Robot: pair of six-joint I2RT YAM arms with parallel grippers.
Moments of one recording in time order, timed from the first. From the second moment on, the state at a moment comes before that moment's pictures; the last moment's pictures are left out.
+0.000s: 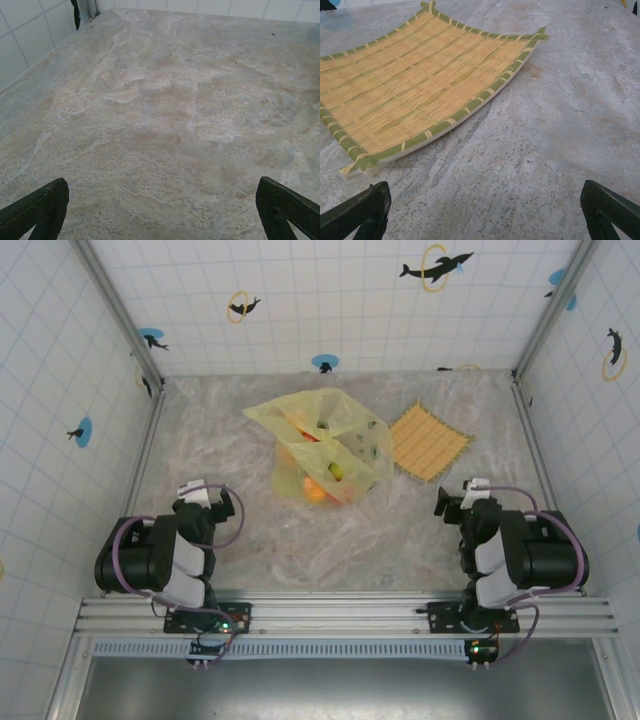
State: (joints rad) left arm 0.01 1.51 0.00 1.18 -0.09 -0.05; right arm 0.01 1.52 0.01 1.12 0.01 0.07
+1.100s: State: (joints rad) left arm 0.01 1.51 0.00 1.18 -0.09 -0.05; right arm 0.03 1.52 0.01 1.12 0.05 0.07
